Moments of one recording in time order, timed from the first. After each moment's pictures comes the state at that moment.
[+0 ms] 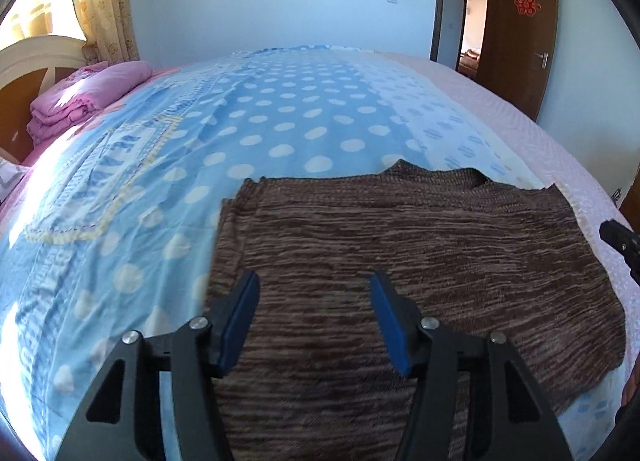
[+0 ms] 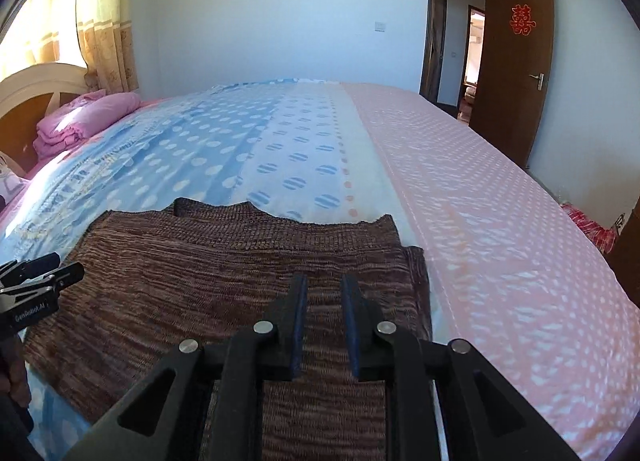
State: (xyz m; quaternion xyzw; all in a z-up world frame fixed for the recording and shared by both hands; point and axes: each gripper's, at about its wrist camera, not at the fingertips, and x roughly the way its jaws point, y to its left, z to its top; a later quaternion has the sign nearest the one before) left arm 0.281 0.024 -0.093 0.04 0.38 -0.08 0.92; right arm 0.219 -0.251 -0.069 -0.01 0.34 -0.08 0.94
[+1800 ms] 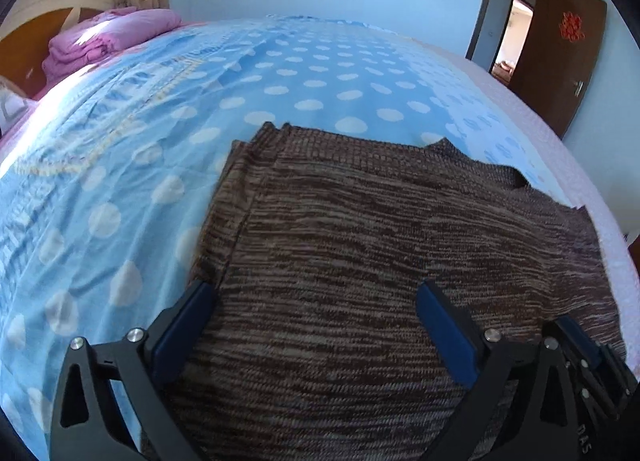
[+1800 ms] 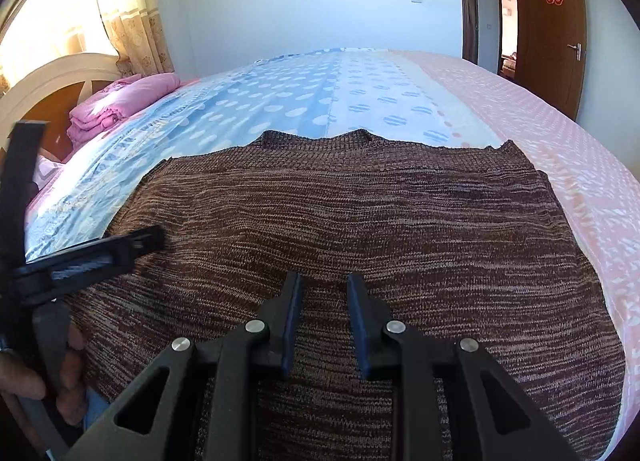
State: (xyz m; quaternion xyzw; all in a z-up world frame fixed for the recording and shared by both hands) left arm 0.291 0.049 -0.124 -0.06 0.42 -0.04 0.90; right arm 0.198 -0.174 -0.121 0.04 0.36 0.01 0.93
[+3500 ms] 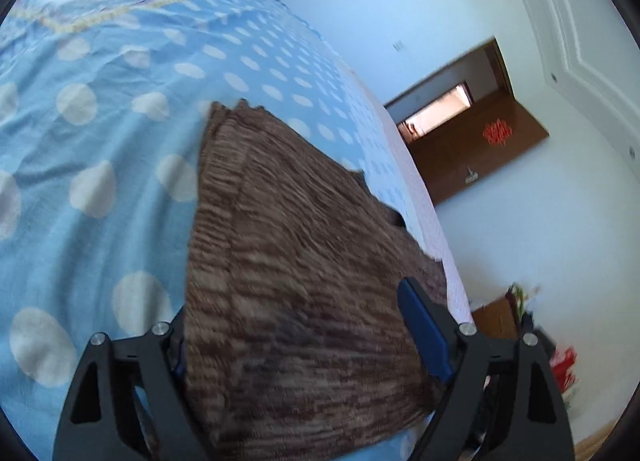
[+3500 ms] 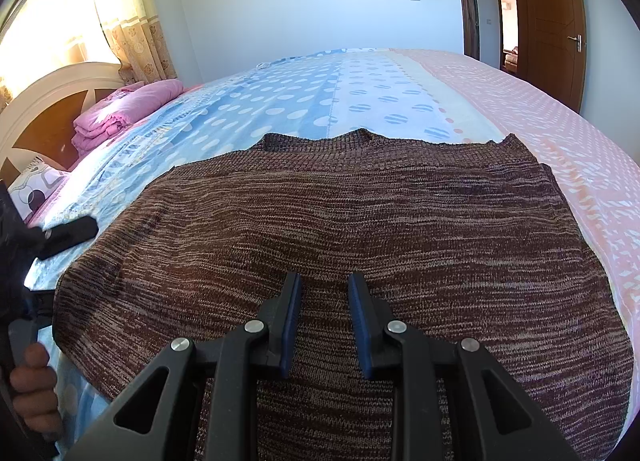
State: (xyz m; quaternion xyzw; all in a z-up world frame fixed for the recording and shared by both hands) left arm 0.277 0.120 -0.139 -0.35 0.41 -0.23 0.81; right arm 0.198 -0.180 -0.122 0.06 0.36 0.02 0.93
